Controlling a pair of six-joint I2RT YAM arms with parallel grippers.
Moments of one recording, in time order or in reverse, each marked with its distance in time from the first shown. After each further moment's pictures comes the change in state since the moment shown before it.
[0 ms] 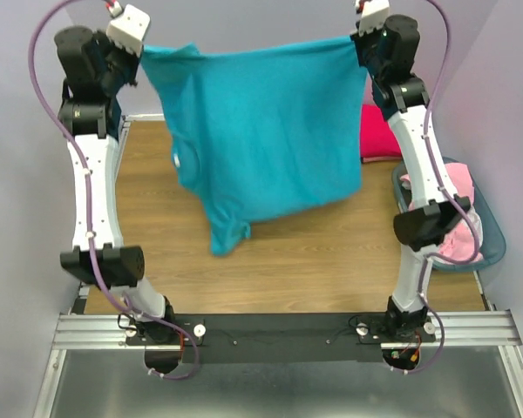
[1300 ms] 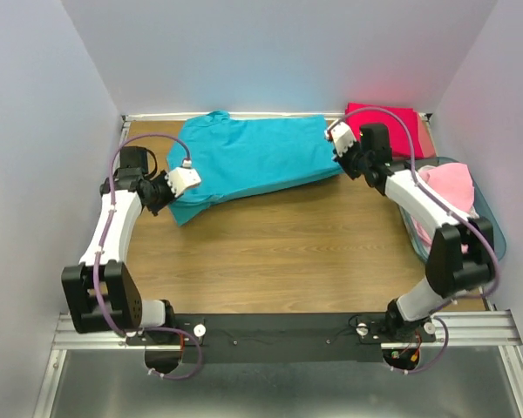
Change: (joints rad) left arm -0.005 -0.169 -0.919 -0.202 0.081 0.549; right arm -0.002 -0.268 -1.034 0.167 -0.245 -0.168
